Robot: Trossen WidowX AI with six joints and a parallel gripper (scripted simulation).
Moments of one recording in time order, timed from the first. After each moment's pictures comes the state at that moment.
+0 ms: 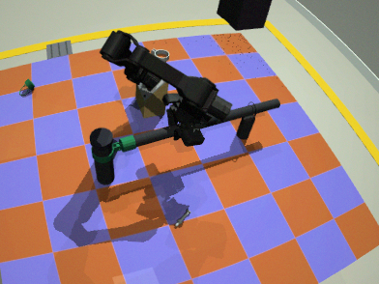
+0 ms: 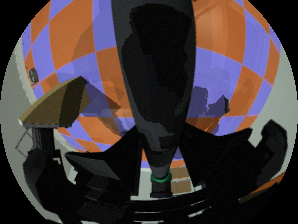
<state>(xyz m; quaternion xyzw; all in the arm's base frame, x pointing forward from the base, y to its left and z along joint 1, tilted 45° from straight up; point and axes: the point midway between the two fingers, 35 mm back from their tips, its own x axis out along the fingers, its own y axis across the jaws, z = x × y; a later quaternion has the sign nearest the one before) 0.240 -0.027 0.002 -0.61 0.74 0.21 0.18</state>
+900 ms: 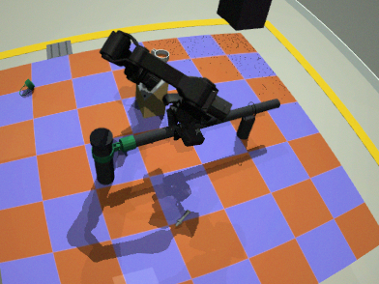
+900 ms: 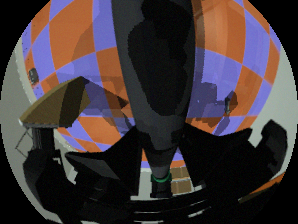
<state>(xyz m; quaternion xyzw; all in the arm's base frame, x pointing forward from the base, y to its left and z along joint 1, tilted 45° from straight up) 0.240 -0.027 0.002 -0.61 0.74 0.21 0.18</state>
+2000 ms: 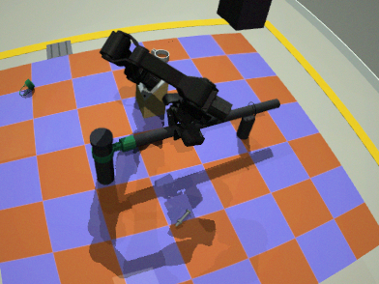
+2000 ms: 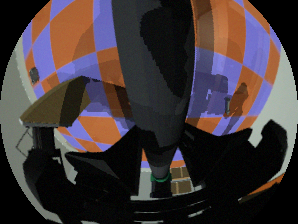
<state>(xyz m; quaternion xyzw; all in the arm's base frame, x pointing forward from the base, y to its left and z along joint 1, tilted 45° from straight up) 0.240 -0.027 0.003 -0.61 0.74 0.21 0.18</state>
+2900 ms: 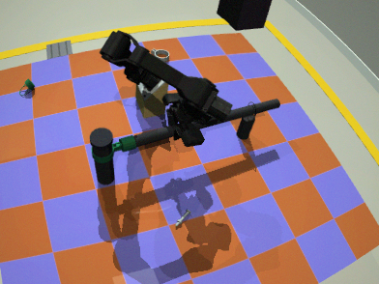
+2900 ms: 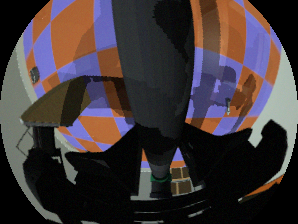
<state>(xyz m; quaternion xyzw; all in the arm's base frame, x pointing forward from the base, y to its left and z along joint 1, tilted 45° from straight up) 0.240 -0.027 0.003 -0.61 0.74 0.21 0.18</state>
